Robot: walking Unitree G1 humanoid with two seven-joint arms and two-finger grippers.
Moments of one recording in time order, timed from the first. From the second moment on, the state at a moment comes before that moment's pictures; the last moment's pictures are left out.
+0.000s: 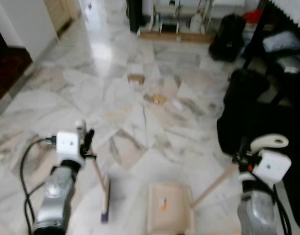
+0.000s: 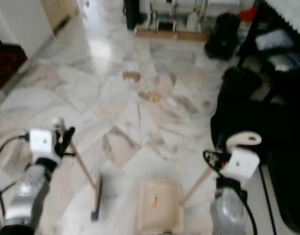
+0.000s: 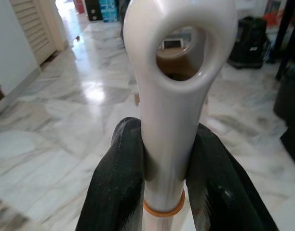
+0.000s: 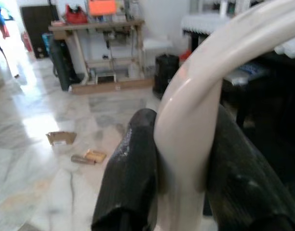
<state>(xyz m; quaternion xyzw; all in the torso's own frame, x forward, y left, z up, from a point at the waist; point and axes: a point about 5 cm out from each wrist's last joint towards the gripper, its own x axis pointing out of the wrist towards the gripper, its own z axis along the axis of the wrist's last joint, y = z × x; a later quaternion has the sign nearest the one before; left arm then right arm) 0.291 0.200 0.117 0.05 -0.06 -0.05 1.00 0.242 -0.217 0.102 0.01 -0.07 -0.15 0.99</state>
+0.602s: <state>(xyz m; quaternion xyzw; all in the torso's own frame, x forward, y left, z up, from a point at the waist) 0.290 0.201 0.115 0.05 -0.06 -0.04 1.00 0.245 -0.213 0.104 0.01 -0.08 -0.14 0.99</state>
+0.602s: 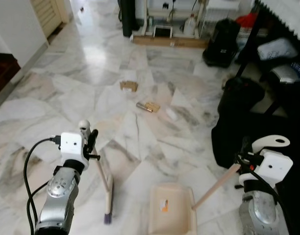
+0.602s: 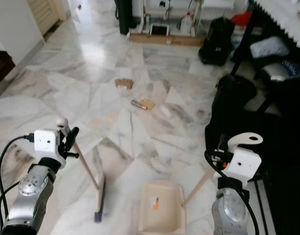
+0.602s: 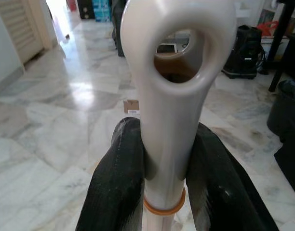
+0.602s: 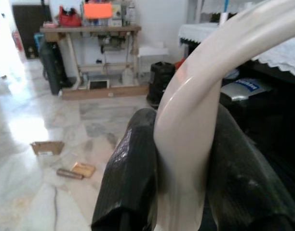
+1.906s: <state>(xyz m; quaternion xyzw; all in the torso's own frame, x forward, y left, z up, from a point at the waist) 0.289 0.205 0.115 0.05 -0.06 -0.03 1.00 0.246 -0.208 0.103 0.03 -0.07 -0.13 0.99</state>
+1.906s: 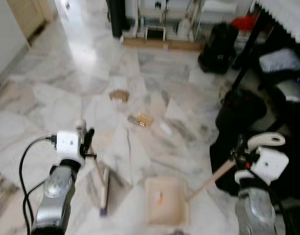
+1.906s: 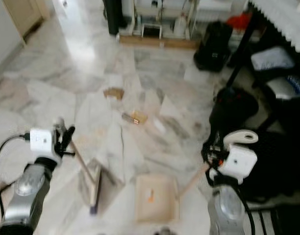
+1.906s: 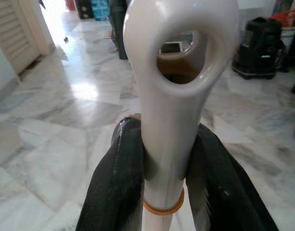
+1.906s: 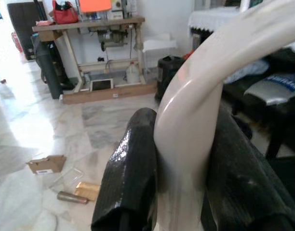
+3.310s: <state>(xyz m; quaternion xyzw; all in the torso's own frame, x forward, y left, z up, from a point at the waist) 0.290 0.205 0.118 0.05 -0.06 -0.03 1.00 0.248 -0.204 0.104 0.02 -0.08 -0.12 0.99</state>
